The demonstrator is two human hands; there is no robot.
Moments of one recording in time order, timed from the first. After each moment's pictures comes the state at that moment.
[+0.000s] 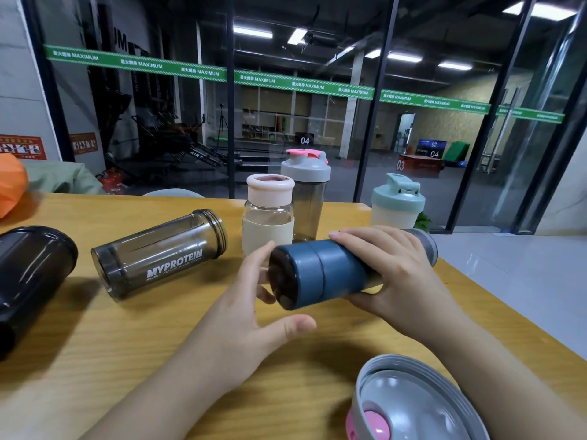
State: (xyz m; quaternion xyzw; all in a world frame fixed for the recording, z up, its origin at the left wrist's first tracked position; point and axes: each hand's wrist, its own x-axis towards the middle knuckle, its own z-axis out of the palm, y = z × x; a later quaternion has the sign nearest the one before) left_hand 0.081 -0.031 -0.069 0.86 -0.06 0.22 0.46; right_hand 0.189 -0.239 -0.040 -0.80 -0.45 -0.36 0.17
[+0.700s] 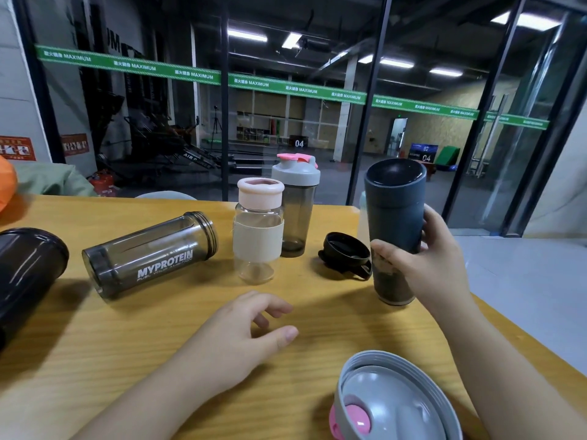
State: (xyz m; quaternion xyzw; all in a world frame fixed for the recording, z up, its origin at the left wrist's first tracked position) left_hand 0.089 -0.031 -0.083 0.90 -0.06 0.13 0.41; right_hand 0.205 -0.271 -0.029 -0.76 -0.20 -0.27 0.55
